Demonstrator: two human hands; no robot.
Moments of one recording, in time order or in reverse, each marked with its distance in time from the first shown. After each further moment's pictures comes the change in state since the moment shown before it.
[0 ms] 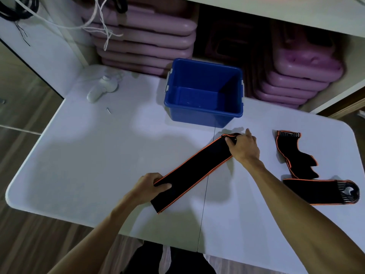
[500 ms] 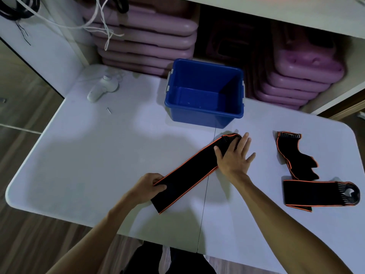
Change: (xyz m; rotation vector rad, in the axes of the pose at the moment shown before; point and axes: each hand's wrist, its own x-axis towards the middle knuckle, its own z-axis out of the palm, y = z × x) left_hand 0.000 -0.002 -0.002 -0.123 -0.046 -0.016; right_hand -0.032 -0.009 0.048 -0.097 0.058 0.035
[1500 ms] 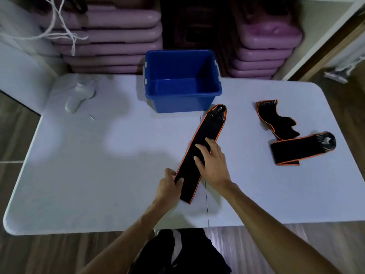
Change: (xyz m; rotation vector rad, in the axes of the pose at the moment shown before) left_hand -0.025 0.020 0.066 0.171 0.152 0.071; right_hand -0.104 -0.013 0.023 0.320 0.116 -0.302
